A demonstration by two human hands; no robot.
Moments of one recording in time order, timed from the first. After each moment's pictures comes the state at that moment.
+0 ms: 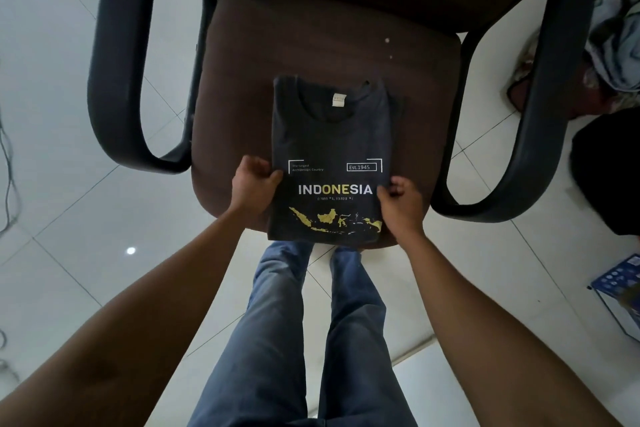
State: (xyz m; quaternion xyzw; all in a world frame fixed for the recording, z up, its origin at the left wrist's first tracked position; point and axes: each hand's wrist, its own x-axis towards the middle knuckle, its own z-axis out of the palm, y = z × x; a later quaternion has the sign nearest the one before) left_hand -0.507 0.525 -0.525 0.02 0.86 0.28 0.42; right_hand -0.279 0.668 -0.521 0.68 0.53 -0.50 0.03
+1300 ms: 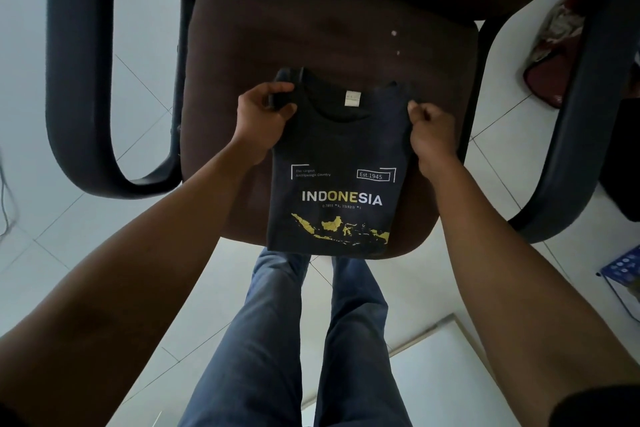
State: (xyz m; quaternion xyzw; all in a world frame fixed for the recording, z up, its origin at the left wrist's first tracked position) left_hand -0.579 0.642 -0.556 0.07 0.79 0.42 0.45; right_hand -0.349 0.798 -0.567 0.69 0.49 -0.53 -0.04
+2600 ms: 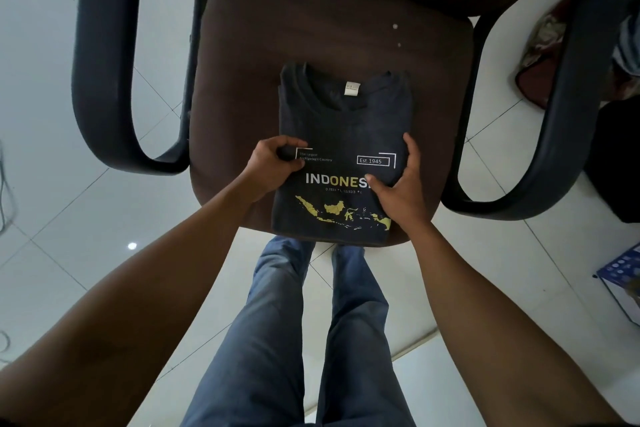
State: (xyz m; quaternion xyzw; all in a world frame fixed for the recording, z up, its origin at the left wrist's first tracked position) left_hand -0.531 0.560 -0.542 0.16 0.79 0.28 0.52; right_hand -0.290 0.677 -0.549 0.58 0.59 -0.57 -0.03
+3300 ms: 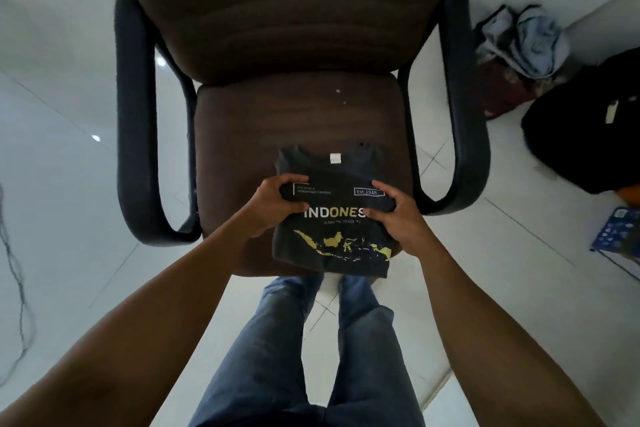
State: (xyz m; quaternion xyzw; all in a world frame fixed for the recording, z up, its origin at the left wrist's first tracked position) left_hand -0.540 0.586 -0.450 0.23 0.68 0.27 0.64; right_hand -0.271 0.673 -0.460 0.62 0.46 -0.64 -0.02
